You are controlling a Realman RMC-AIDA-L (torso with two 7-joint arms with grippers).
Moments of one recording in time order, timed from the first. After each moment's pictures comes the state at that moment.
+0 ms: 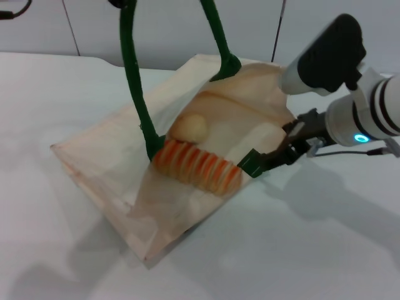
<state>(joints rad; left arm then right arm) -0.40 -2.03 1.20 1.98 -0.86 -1.27 0.81 0.68 2.03 -1.69 -1.20 -2.49 -1.07 2.59</state>
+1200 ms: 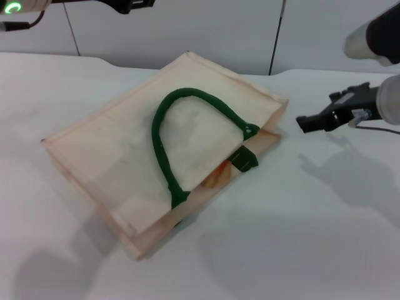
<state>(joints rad) -0.40 -2.03 1.26 1.83 -0.83 -1.11 0.82 0.56 2.03 -1.52 -1.28 -2.56 -1.00 2.61</state>
